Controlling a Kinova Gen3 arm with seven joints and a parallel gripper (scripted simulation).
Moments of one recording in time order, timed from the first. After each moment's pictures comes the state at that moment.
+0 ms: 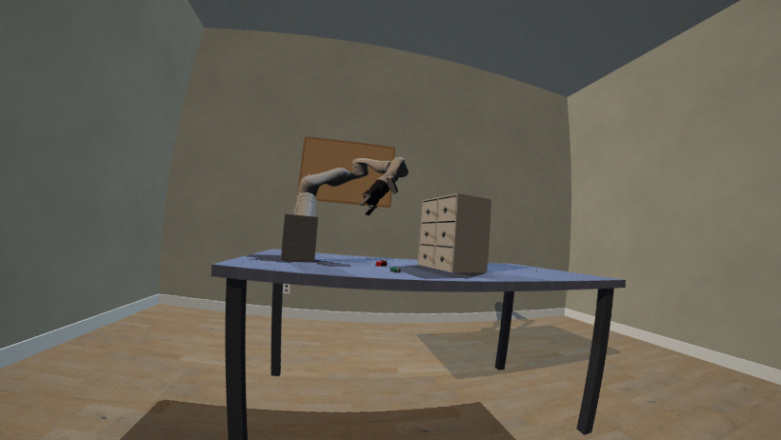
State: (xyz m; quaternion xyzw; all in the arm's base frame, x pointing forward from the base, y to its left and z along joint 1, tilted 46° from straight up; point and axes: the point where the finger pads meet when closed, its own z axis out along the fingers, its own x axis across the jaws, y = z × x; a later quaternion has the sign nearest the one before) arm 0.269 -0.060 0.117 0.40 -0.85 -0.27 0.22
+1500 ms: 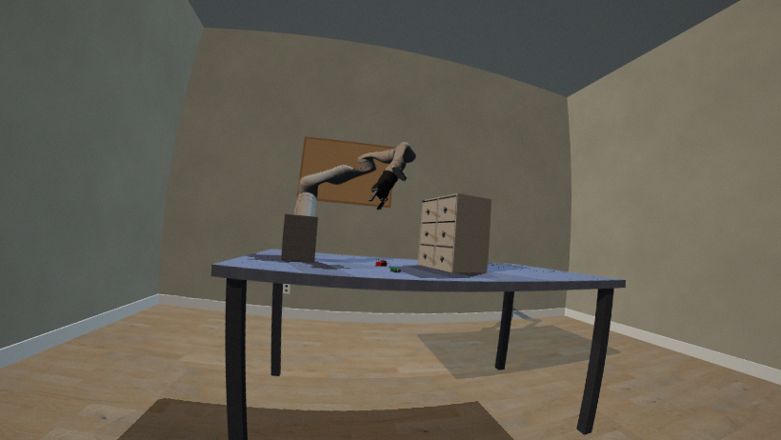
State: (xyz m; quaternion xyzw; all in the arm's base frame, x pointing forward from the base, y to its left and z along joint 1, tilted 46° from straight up) arm 0.304 -0.104 0.109 0.28 -0.89 -0.31 0.17
